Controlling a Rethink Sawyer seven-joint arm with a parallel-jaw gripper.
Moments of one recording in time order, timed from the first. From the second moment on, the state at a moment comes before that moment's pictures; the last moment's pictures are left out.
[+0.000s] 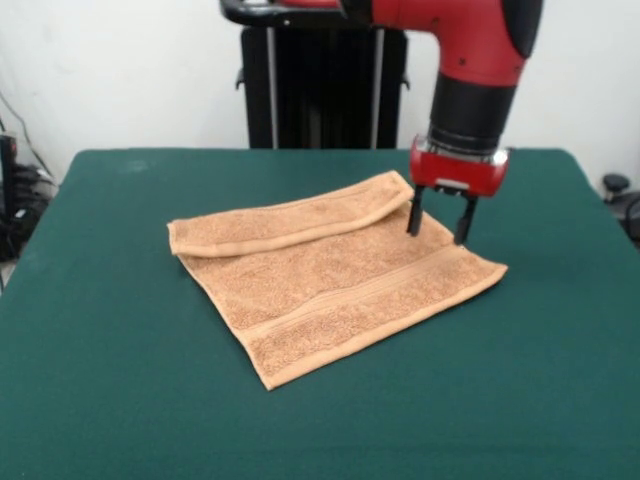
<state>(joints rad) 0.11 -0.48 -0.14 1.85 0.07 0.07 2.00</state>
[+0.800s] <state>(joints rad) 0.08 -0.42 -0.14 1.86 0.06 -0.02 2.00</state>
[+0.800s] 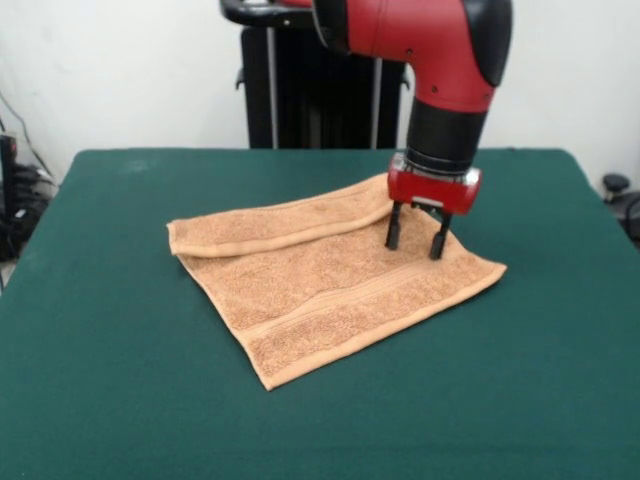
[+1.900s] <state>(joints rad) 0.13 -0.50 -0.14 1.96 0.06 -0.02 2.00</state>
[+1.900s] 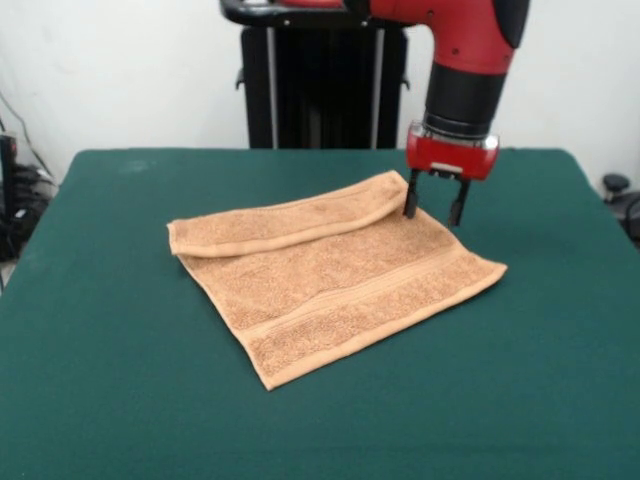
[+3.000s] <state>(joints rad) 0.14 -0.43 -0.14 1.97 0.05 -0.13 2.00</state>
